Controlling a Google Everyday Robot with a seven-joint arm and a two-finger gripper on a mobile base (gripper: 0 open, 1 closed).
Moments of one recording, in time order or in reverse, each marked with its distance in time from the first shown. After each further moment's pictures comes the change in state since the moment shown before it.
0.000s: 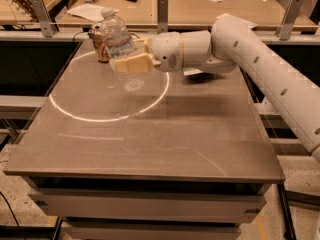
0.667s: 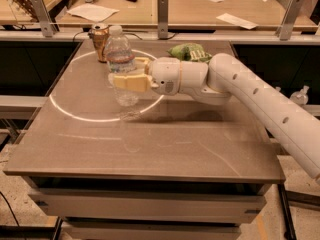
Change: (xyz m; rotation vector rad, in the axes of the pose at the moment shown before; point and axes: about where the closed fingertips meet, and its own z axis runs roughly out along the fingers) arm 0.031 0.016 0.004 0.064 -0.172 0.012
